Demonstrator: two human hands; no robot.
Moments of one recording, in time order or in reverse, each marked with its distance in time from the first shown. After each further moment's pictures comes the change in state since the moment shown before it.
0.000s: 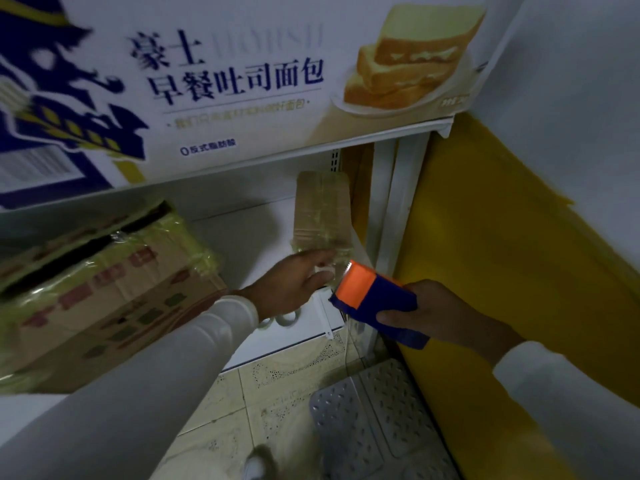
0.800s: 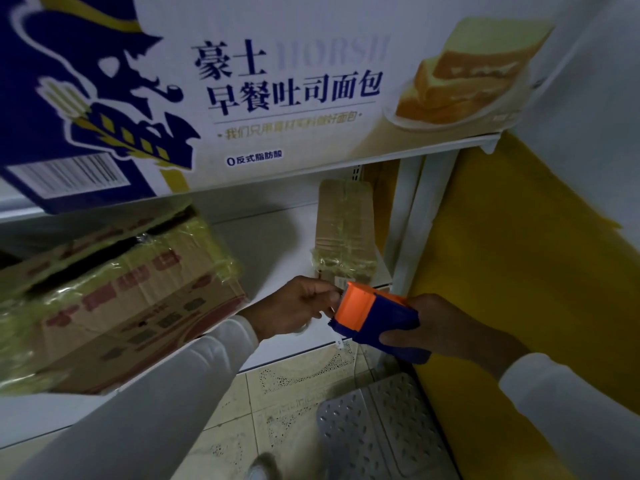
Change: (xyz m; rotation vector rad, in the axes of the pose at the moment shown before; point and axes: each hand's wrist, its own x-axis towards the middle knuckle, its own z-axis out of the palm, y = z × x) left_hand -0.025 -0.012 -0.007 -0.583 -0.143 -0.181; right_hand 0.029 -0.004 0.014 -0.077 -0.119 -0.059
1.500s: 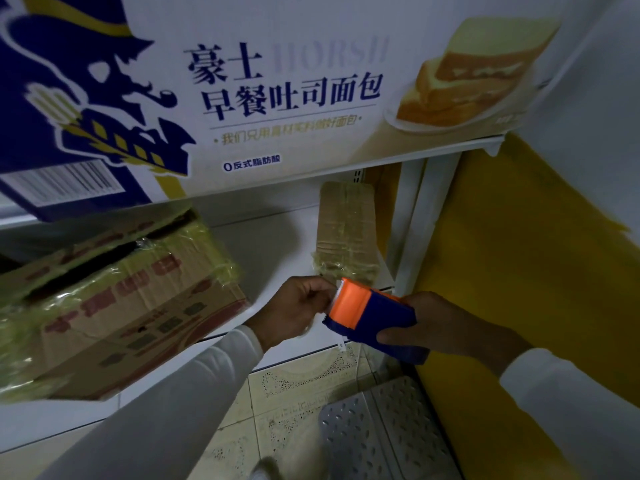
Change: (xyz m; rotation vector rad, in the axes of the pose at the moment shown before) left_hand 0.008 -0.011 0.007 -0.061 0.264 0.033; right_hand 0.010 -0.006 -0.004 0.017 -0.042 -0.007
